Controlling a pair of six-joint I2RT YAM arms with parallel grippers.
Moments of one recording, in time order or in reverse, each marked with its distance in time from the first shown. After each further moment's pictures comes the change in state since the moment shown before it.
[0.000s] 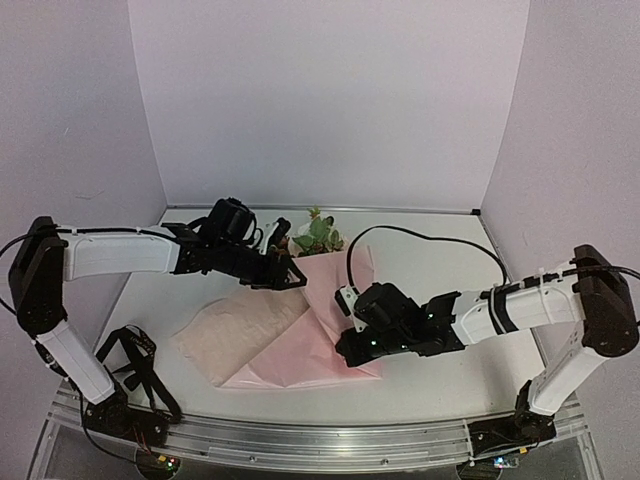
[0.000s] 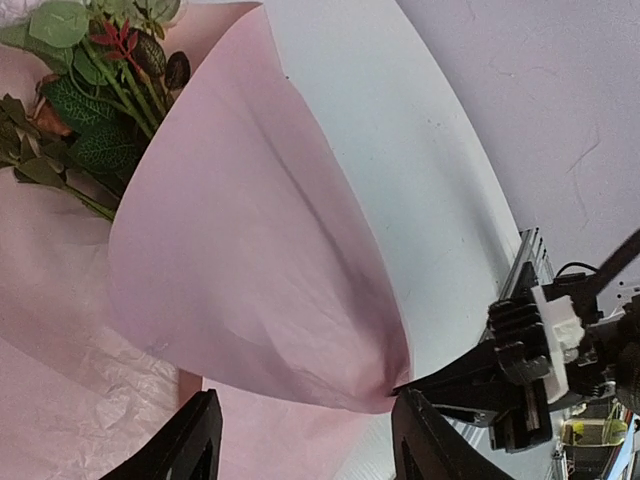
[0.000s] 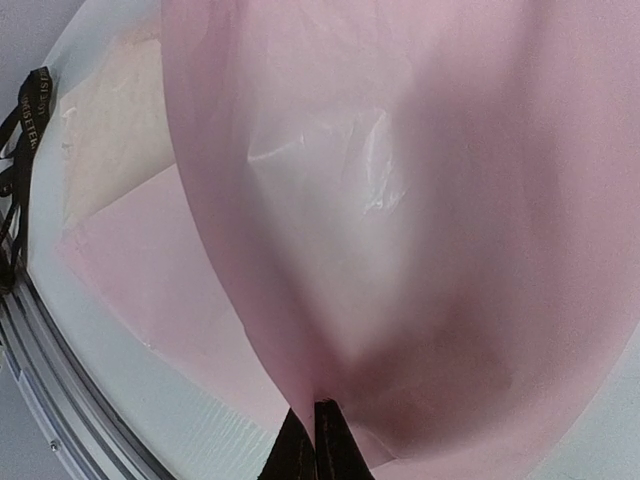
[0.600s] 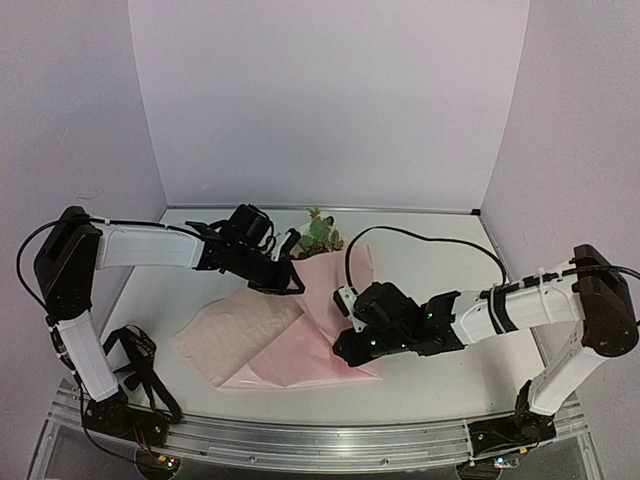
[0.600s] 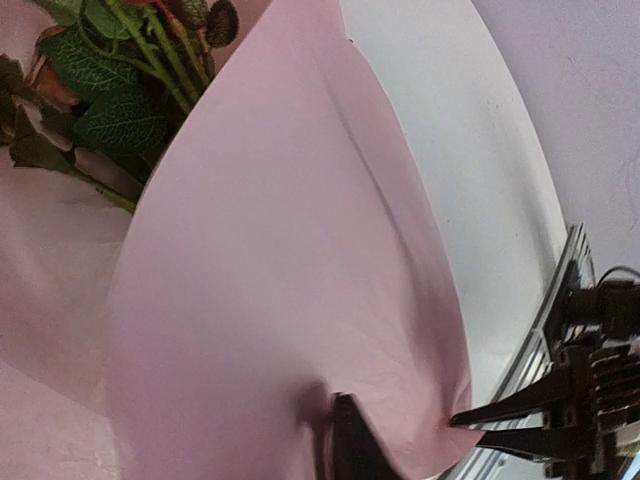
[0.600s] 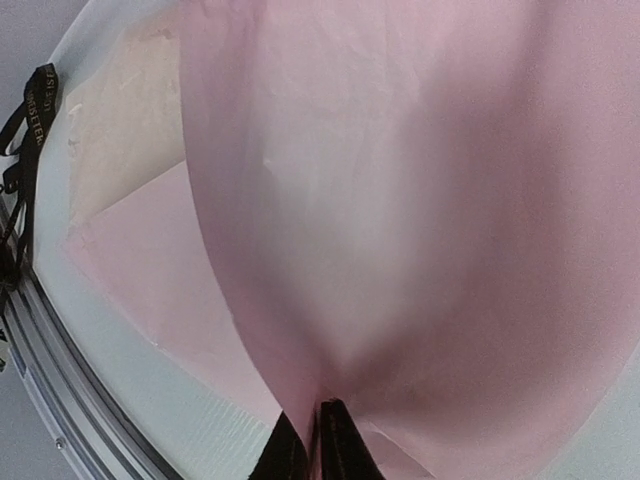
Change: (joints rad) left arm -0.002 0.178 0.108 -0.070 -0.040 0.032; right arm 0.000 0.006 0.007 0.001 -0.020 -0.002
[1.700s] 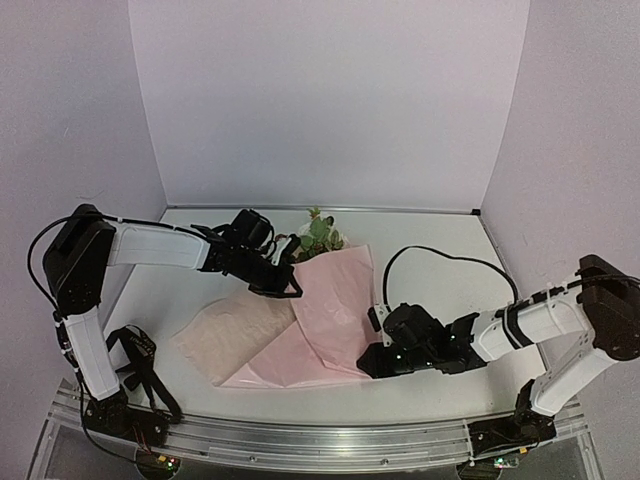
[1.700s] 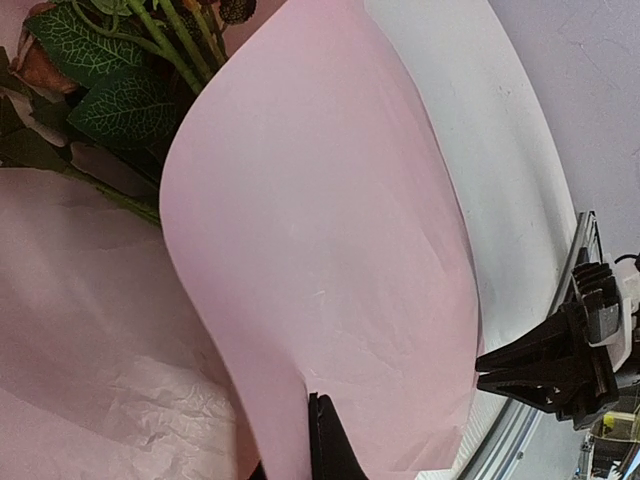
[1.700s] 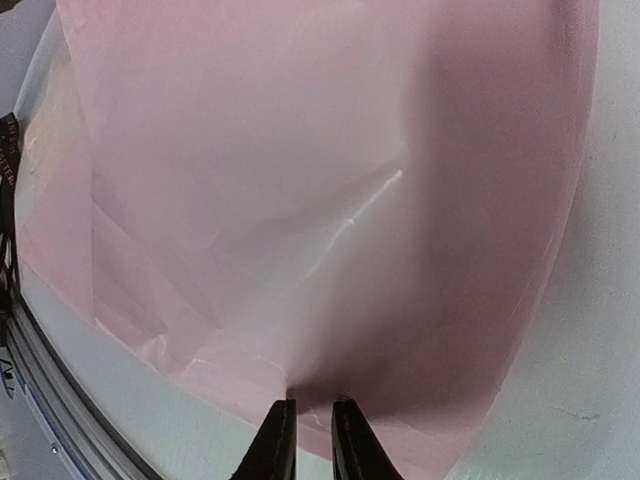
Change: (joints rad) left arm 0.026 0.067 0.001 0.027 0.042 0.055; right arm -0.044 -0.085 -0.274 0.176 -0.021 0.209
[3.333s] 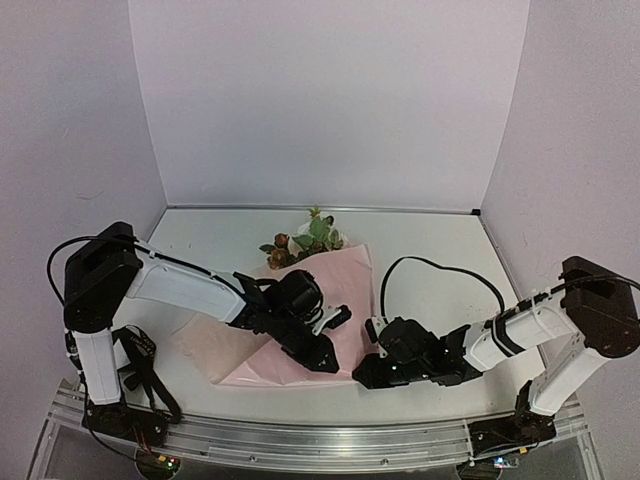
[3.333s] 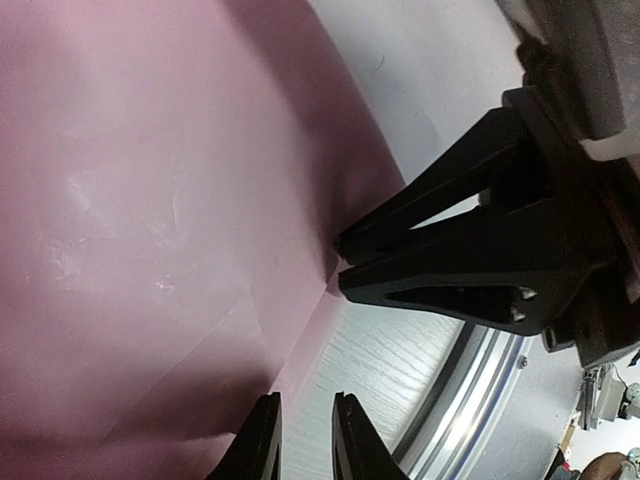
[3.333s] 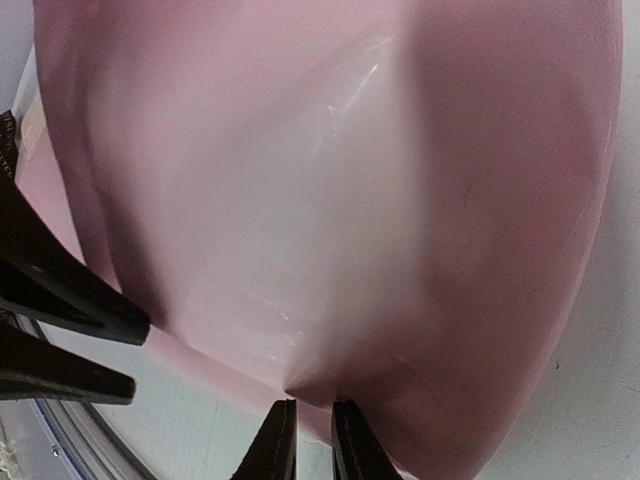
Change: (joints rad) left arm -0.358 0.070 -0.064 0.028 0.032 -0.045; right arm 0.052 0.069 -0.042 0.114 0.008 0.097
